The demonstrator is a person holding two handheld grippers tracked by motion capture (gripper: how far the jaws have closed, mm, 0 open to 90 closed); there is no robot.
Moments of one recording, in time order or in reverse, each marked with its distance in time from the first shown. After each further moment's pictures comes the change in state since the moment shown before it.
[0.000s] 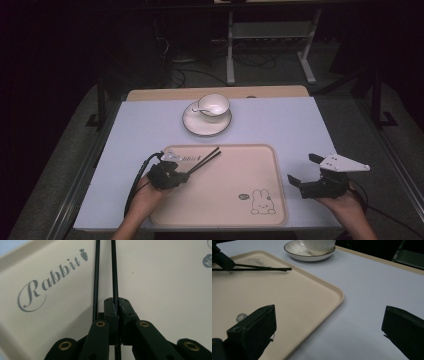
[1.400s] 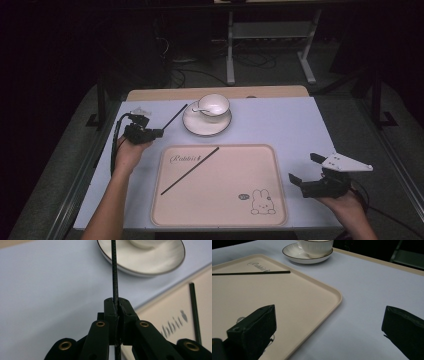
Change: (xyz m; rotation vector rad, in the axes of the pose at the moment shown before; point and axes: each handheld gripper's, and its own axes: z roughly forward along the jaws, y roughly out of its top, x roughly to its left) left arm 0.122 0.034 -0.037 -0.167 0.178 -0.187; right arm -0.001 0.001 -0.003 -0.016 -0.008 0.023
